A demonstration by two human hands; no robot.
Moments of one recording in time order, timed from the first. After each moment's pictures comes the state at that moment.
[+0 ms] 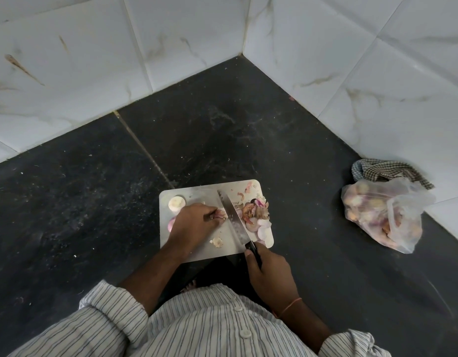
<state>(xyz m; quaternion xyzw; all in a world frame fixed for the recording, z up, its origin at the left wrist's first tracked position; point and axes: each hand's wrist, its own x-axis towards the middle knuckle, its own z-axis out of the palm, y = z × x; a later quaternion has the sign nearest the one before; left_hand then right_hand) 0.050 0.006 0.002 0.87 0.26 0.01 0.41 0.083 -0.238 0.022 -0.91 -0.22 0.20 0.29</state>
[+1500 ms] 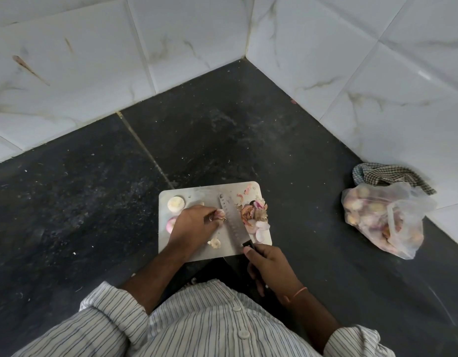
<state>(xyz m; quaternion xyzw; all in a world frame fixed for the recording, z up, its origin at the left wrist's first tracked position) 0.052 -0.004 0.004 0.88 0.28 0.02 0.38 0.109 -0.240 0.040 -0.76 -0.06 0.44 0.48</state>
